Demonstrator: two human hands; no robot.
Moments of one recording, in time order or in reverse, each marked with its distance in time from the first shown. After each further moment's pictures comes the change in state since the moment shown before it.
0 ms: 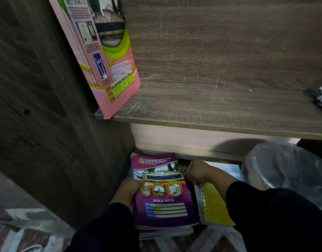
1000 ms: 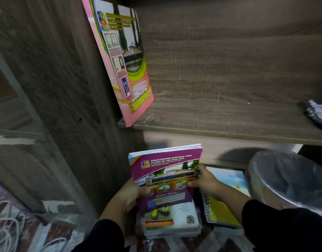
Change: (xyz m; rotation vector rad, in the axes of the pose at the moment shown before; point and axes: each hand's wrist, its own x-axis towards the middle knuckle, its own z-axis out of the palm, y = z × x) left_hand -0.076 -0.015 -0.046 -0.334 -0.213 0.290; right_hand -0.062 0.000 0.023 0.681 0.062 -0.316
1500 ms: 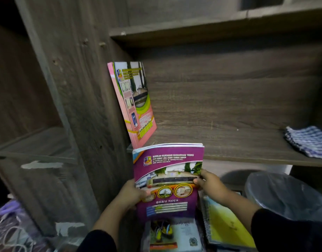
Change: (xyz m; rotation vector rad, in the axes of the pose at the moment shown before) left_hand -0.094 0.088 0.016 0.418 0.071 0.234; right_hand -0.050 -0.072 -0.020 -0.264 0.126 -0.247
